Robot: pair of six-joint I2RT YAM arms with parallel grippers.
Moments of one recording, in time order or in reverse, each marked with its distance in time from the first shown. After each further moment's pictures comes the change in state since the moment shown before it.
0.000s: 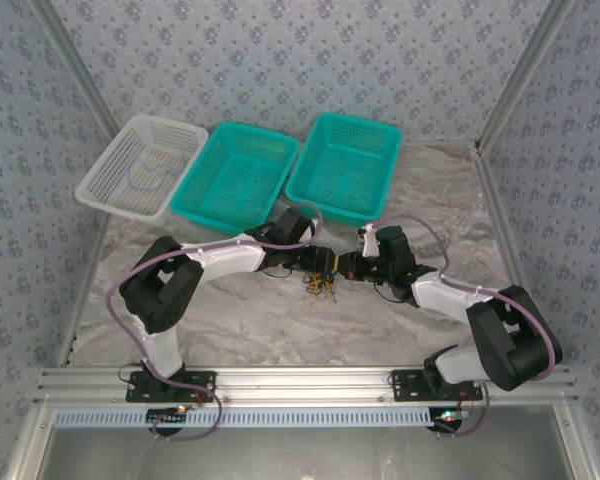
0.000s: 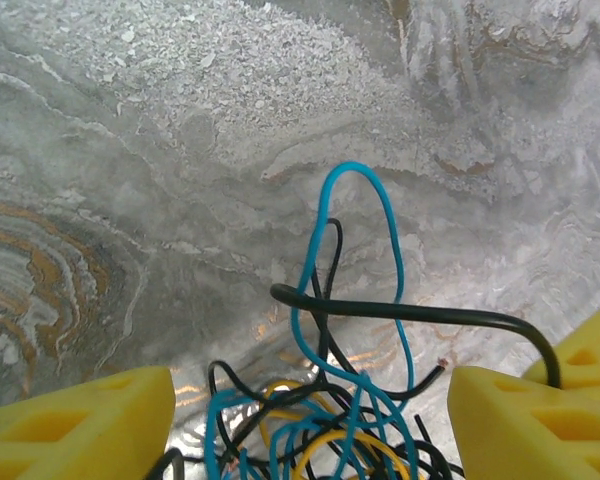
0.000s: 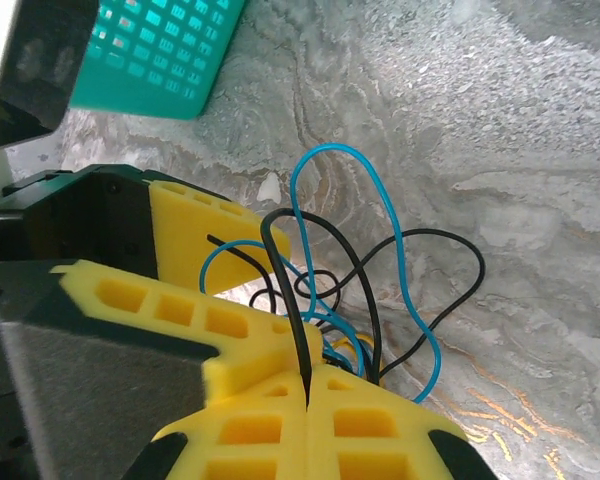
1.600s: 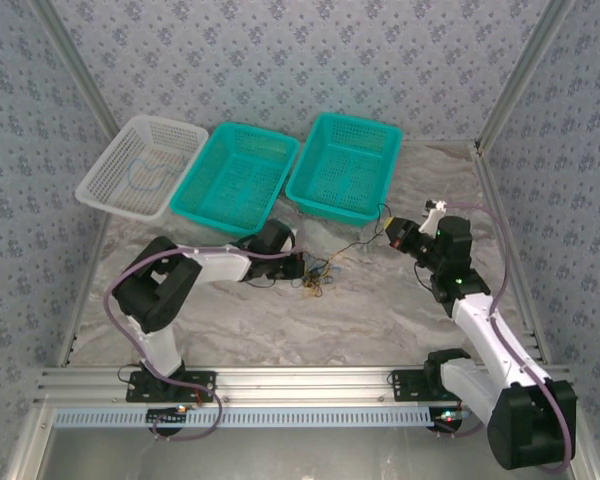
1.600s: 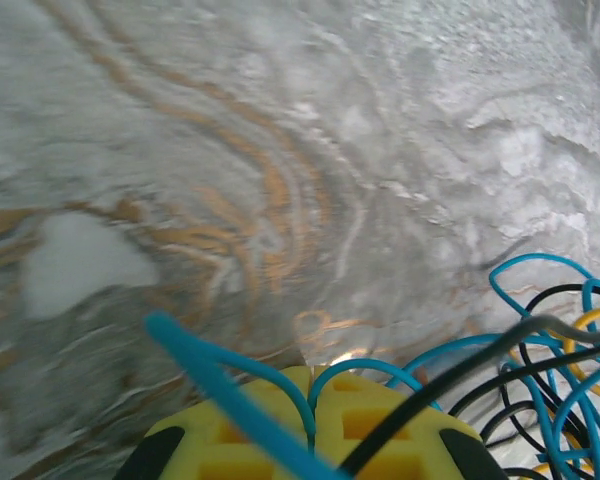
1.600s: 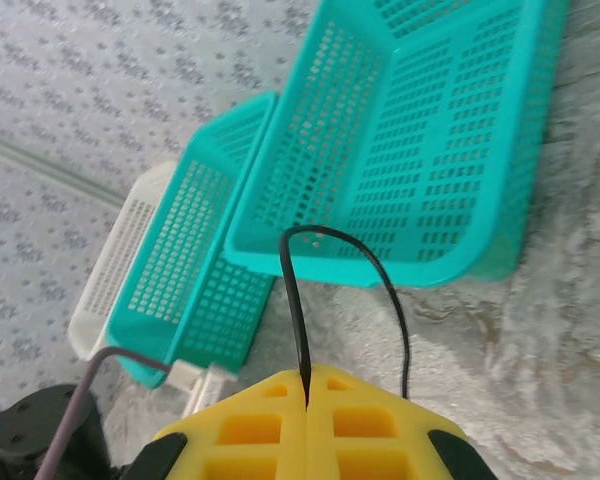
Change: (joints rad) left arm 0.087 -0.045 -0.232 0.180 -0.012 -0.020; right arm -0.332 -0.434 0.036 -0.154 0.077 0.096
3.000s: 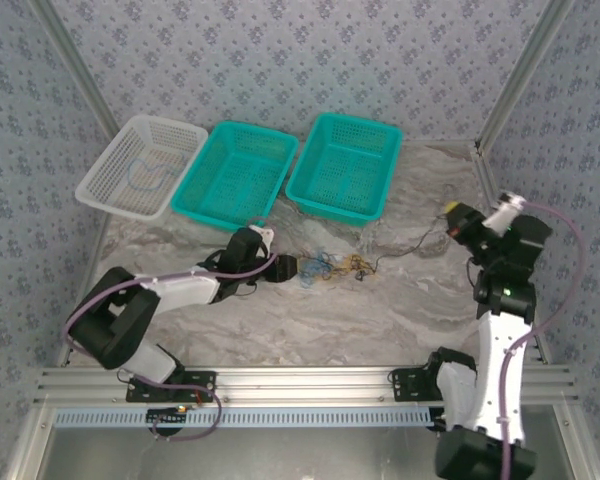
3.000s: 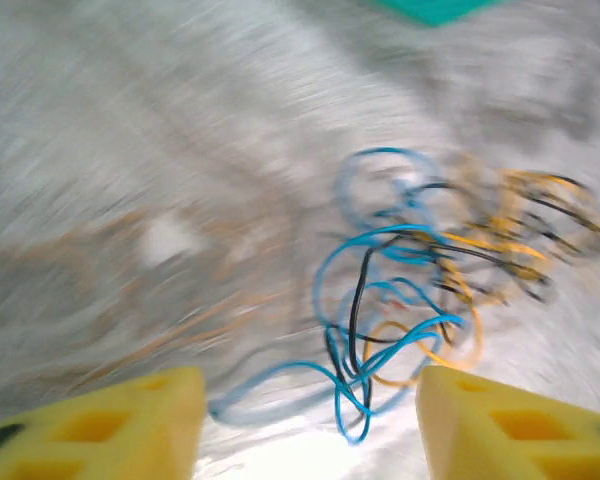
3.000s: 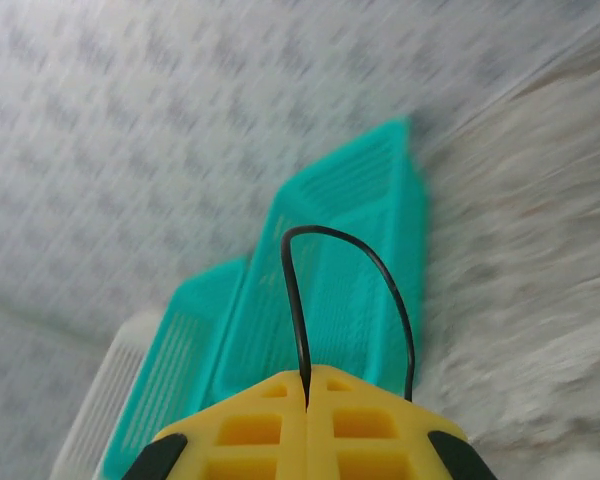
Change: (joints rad) left arm 0.030 -0.317 -0.270 0.242 0.015 0.069; right arm -0.381 -0.179 0.255 -0.362 -0.199 -0.110
